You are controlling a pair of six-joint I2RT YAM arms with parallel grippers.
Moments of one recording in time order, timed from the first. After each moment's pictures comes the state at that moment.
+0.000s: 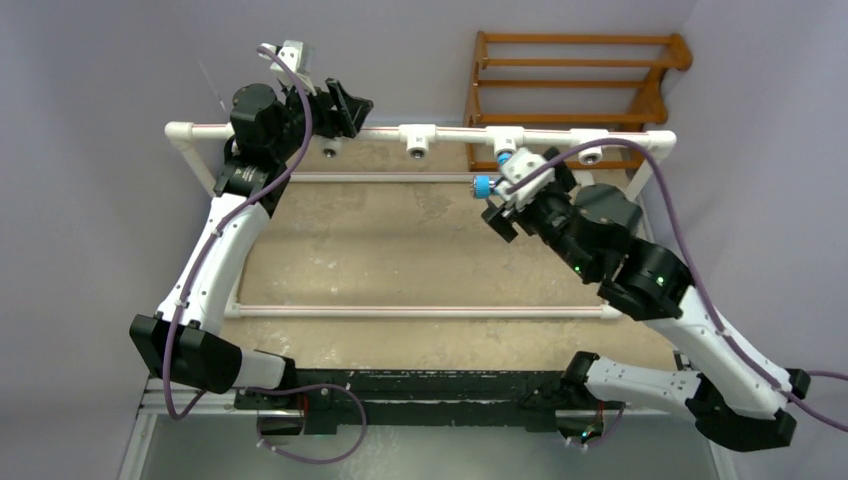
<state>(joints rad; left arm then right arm) -0.22 1.38 1.47 -0.11 0.30 -0.28 0.91 0.93 1.40 -0.56 0.37 -0.38</state>
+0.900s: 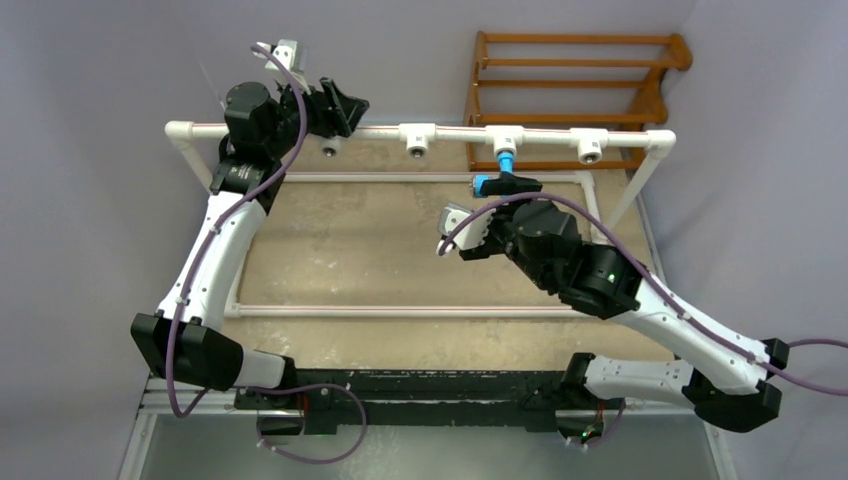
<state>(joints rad) -0.18 1.39 1.48 -0.10 0.36 -0.30 1.03 1.04 1.33 -0.65 0.49 -0.93</state>
